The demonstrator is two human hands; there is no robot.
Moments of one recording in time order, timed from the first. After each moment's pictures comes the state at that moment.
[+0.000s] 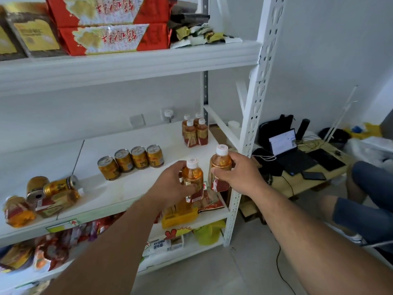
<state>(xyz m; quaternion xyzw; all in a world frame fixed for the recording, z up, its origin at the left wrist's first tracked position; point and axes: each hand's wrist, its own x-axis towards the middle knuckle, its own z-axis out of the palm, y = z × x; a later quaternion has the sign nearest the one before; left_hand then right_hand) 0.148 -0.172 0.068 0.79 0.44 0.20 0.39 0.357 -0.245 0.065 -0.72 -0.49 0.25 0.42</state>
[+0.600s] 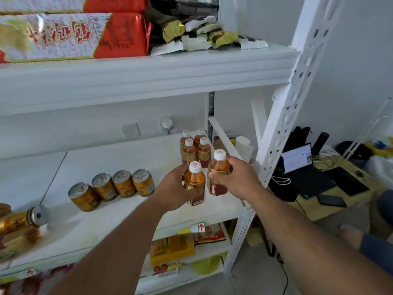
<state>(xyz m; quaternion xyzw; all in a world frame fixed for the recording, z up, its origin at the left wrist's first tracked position) 0.237 -0.028 0.044 0.77 0.46 0.20 0.39 0.430 -0.094 0.056 -0.73 -0.50 0.27 0.37</state>
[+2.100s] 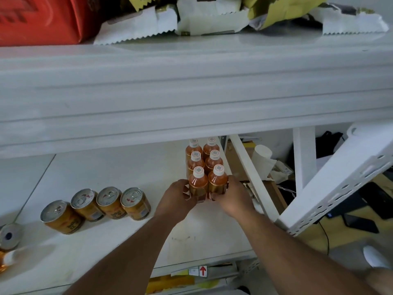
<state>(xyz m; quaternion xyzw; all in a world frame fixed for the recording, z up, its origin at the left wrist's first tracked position) 0.280 0.082 -0.040 0.71 0.59 0.17 0.34 0.453 0.040 -0.036 -0.79 -0.49 0.28 0.25</state>
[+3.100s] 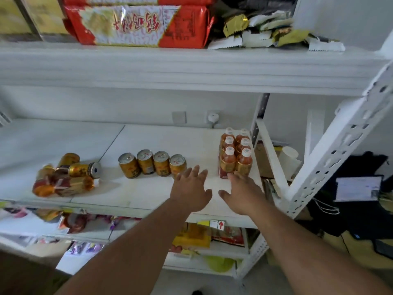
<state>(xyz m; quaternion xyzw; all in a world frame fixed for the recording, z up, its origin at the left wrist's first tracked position) 0.224 -0.042 0.014 0.79 0.61 0.03 0.09 0.395 -0.063 0.024 -0.70 -0.70 0.17 0.01</state>
